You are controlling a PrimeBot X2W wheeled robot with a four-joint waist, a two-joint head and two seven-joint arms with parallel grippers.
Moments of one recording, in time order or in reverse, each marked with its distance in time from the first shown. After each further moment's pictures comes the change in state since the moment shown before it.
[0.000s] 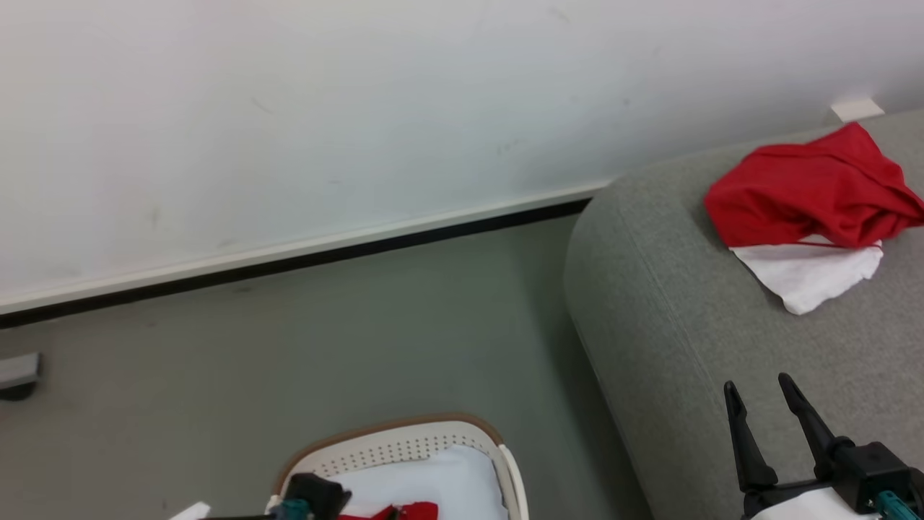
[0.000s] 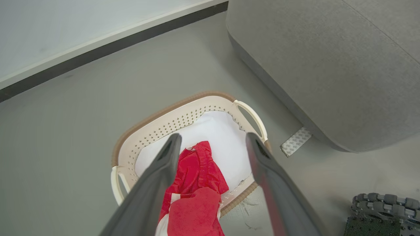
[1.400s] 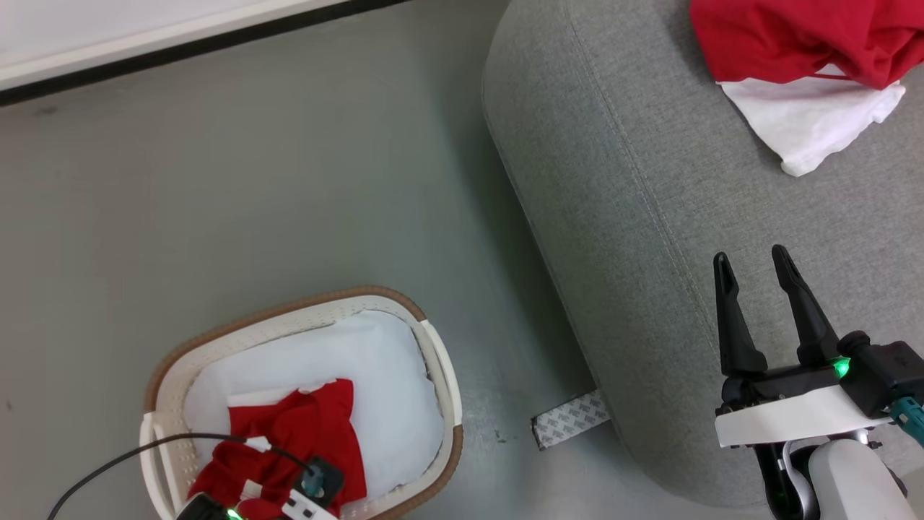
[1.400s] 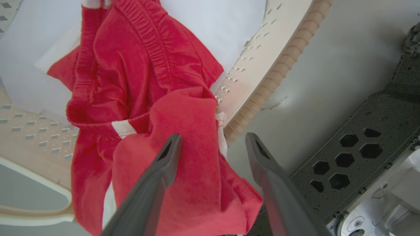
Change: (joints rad) left arm -0.251 0.058 -0.204 0.392 0.125 -0.007 0.234; right arm -0.202 0.053 0.022 -0.100 0.090 0.000 0.000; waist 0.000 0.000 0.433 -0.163
